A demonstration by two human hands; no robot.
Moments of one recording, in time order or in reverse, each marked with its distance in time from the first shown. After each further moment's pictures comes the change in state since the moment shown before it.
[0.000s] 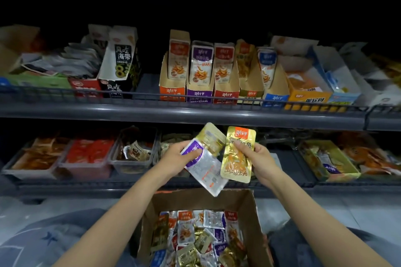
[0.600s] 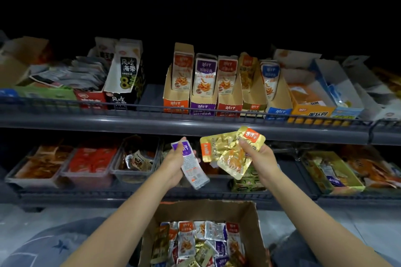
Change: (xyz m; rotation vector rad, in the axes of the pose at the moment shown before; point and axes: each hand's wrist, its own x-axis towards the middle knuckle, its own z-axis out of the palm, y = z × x) left_hand 0.033 0.005 -0.003 -0.626 0.219 -0.339; right_hand 0.021 -0.024 0.009 -0.022 0.176 -0.048
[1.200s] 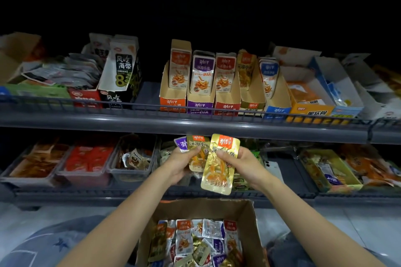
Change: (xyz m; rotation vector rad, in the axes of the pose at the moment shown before) left_hand 0.006 -0.003 0.009 0.213 -0.120 0.010; right_hand -0.012 -0.002 0.015 -0.234 -0.420 -0.018
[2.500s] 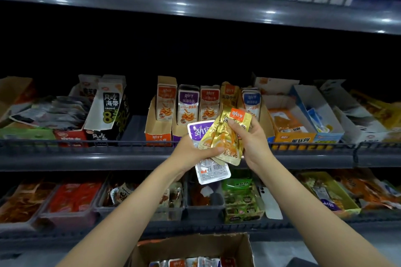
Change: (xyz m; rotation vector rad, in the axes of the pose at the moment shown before) left_hand -0.018 0.101 0.065 0.298 -0.209 0.485; right_hand 0.033 -0.103 -0.049 0.447 0.344 -0.311
